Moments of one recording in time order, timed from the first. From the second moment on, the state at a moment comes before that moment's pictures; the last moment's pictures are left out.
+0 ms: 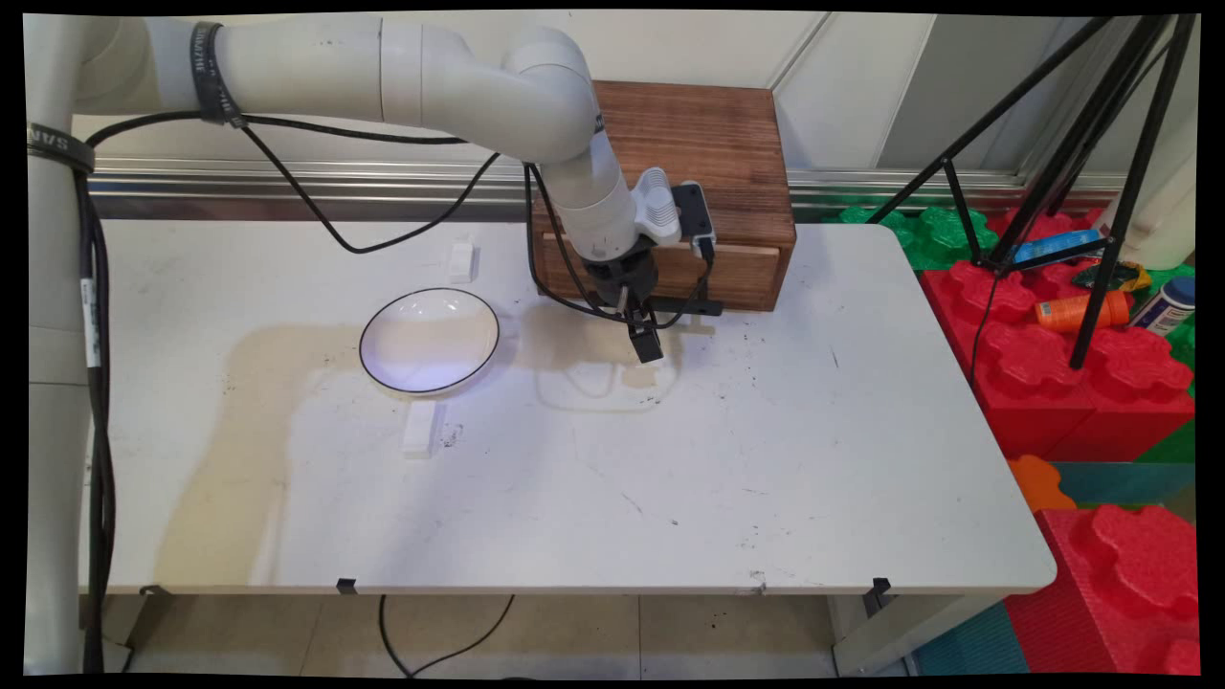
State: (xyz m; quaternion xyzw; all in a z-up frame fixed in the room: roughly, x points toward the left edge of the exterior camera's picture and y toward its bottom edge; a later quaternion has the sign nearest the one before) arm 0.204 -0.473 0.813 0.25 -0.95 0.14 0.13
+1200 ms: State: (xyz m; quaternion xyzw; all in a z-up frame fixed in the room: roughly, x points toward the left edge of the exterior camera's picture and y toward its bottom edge) arm 0.188 -0.411 0.820 0.22 -0.96 0.12 0.12
